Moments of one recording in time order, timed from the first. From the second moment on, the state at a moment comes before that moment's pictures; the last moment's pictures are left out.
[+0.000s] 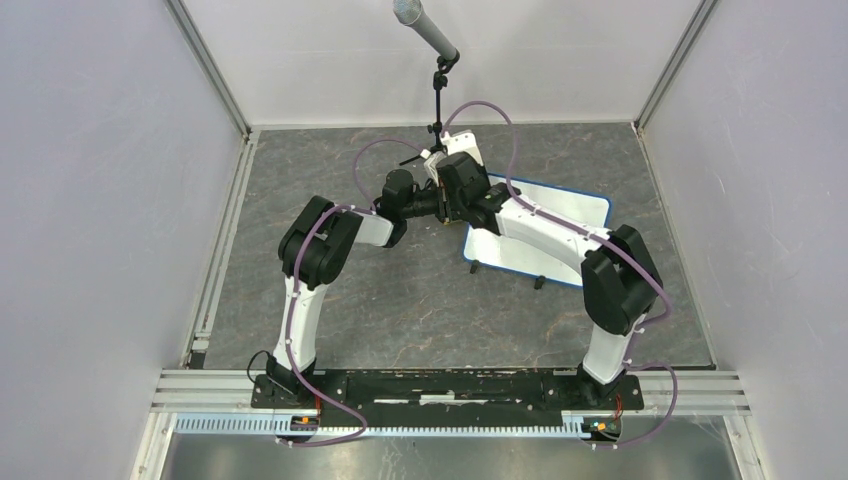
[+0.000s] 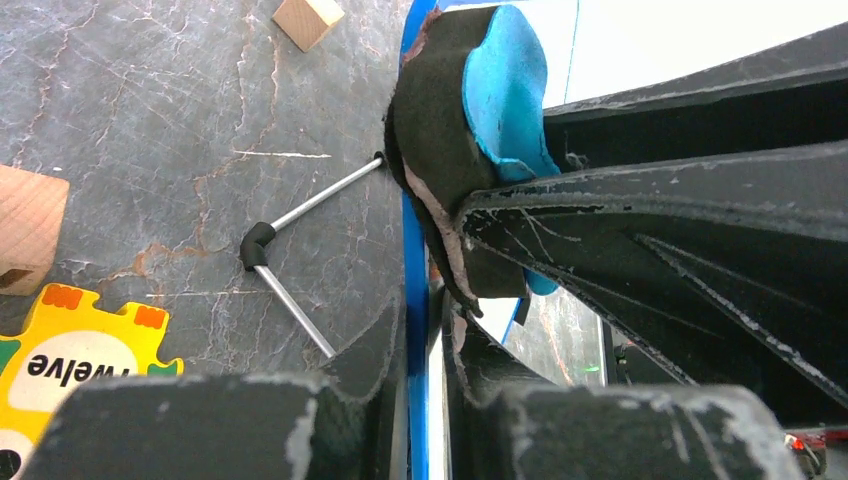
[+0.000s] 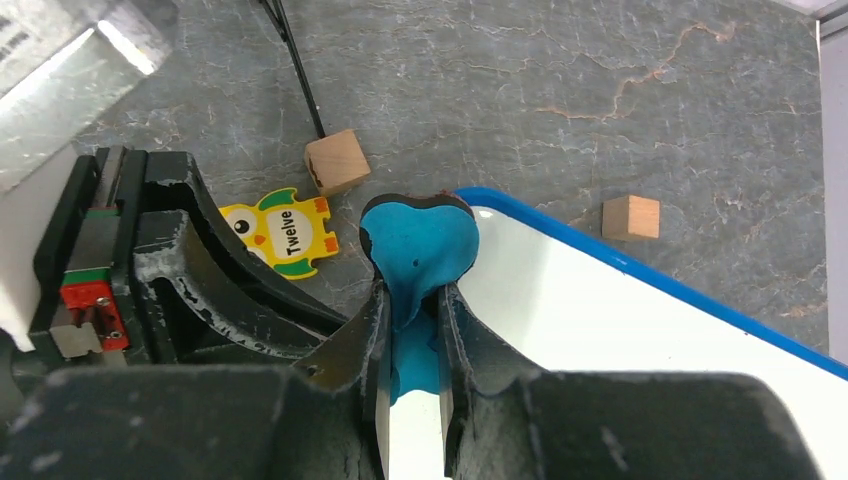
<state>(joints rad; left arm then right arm) -0.51 2.21 1.21 0.93 0.81 -0.72 0.70 1.81 1.40 -0.31 0.69 0.13</state>
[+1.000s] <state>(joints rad) -0.50 2.21 1.20 0.92 0.79 -0.72 0.72 1.82 1.38 -0.32 0.71 0.12</state>
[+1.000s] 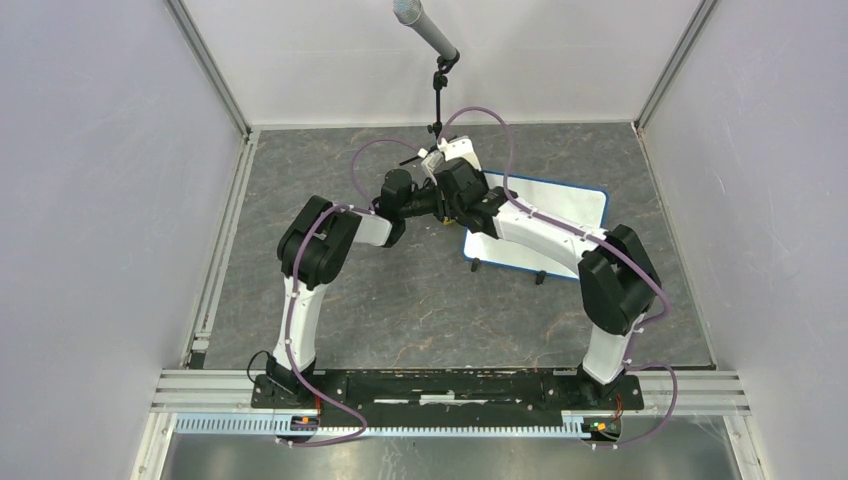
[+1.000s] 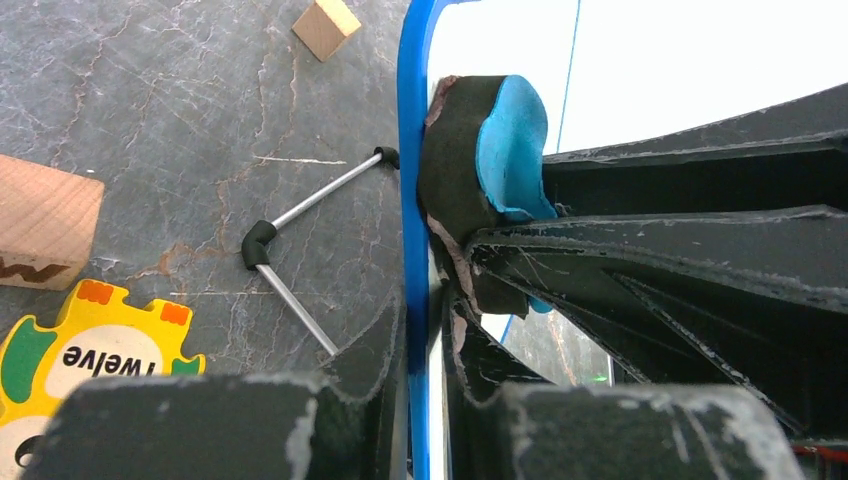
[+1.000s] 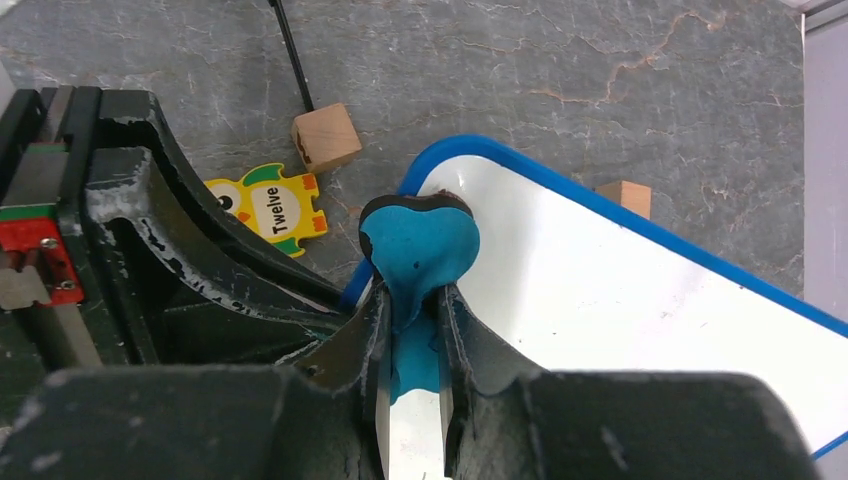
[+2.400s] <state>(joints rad) -0.51 2.20 1.20 0.92 0.77 -0.72 0.44 1.46 0.96 -0.13 0.59 0.13</state>
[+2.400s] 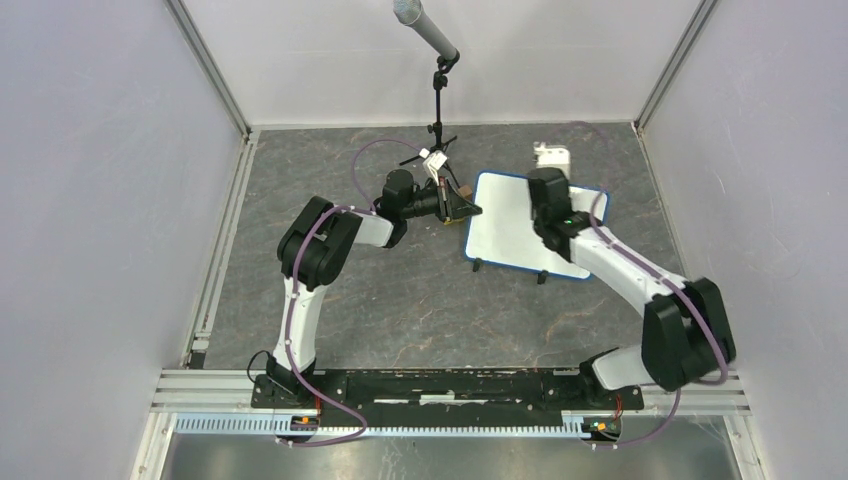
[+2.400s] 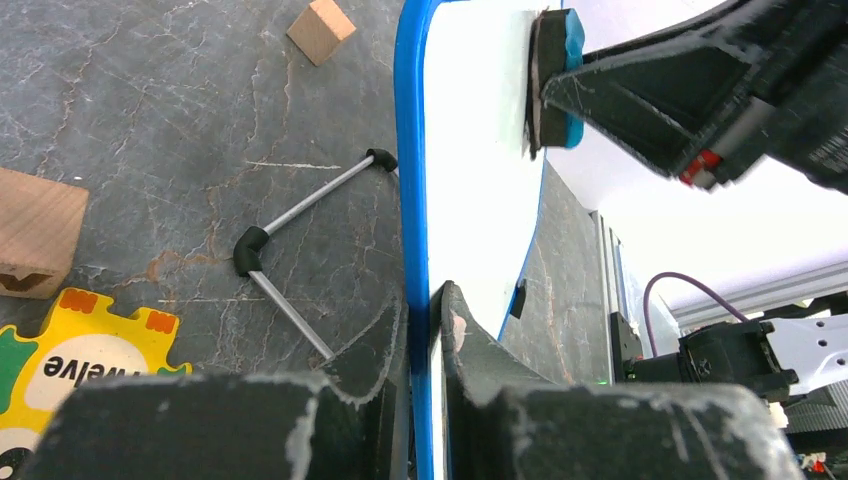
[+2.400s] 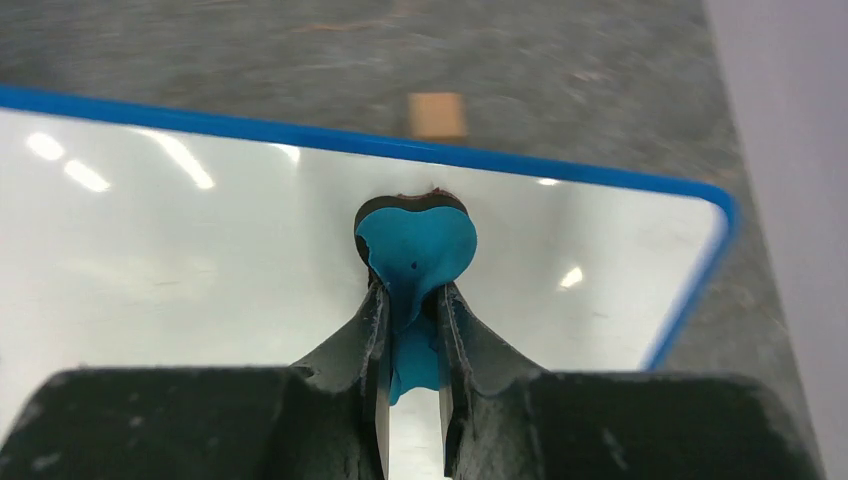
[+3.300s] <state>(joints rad) -0.50 2.20 1.20 0.91 0.76 -0.70 0.46 1.46 0.90 -0.06 0.58 0.15</state>
